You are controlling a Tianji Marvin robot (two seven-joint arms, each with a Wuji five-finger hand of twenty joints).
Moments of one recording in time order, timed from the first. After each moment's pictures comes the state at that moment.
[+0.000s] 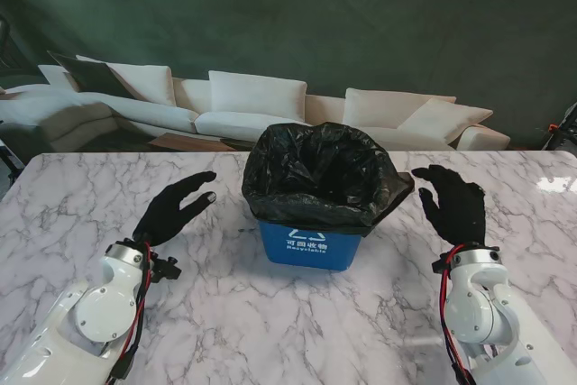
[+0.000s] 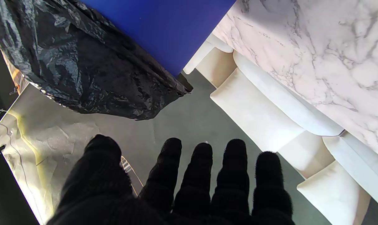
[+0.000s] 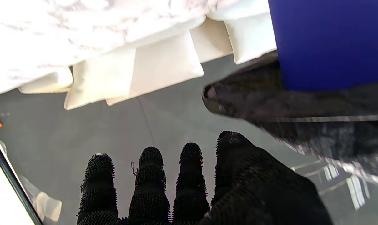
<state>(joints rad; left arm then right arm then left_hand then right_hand) 1.65 -1.14 -1.37 -1.63 0.43 -0.27 0.12 -1.69 -1.14 1.45 -1.60 -0.80 0.05 -0.38 0.82 0.01 -0.01 0.03 0.48 0.19 0.16 0.45 0.52 0.21 0.09 0.29 0.44 0.25 0.20 0.42 0.09 0.24 0.53 0.48 0.80 -0.07 0.55 -0.02 0.36 -0.10 0.51 0.26 0.39 -0.01 0.32 0.22 0.40 0.10 0.05 0.16 0.02 0.34 0.61 0.29</state>
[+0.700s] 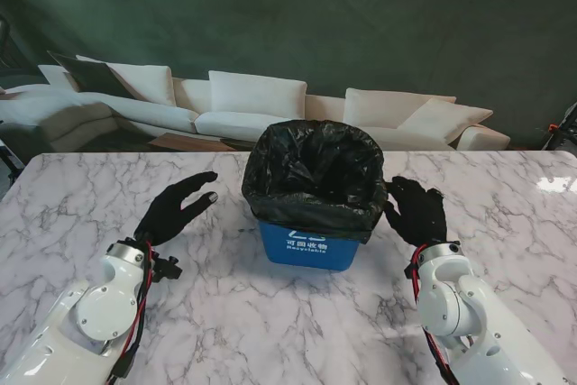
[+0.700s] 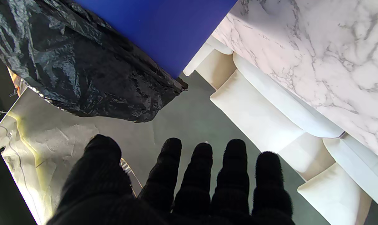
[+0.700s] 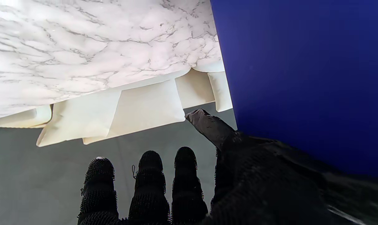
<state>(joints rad) 1.64 -1.14 -1.37 -1.62 0.43 -0.27 0.12 -1.60 -1.12 1.28 -1.58 -0.84 0.15 -0.24 0.82 0.01 -0.01 0.03 0.48 0.19 0.16 0.45 0.52 0.21 0.09 0.29 0.44 0.25 0.20 0.42 0.09 0.24 0.53 0.48 0.79 -0.07 0.52 -0.02 0.36 -0.10 0.50 0.25 0.33 0.06 0.33 0.21 0.35 0.10 0.05 0.16 -0.01 0.33 0.56 0.29</state>
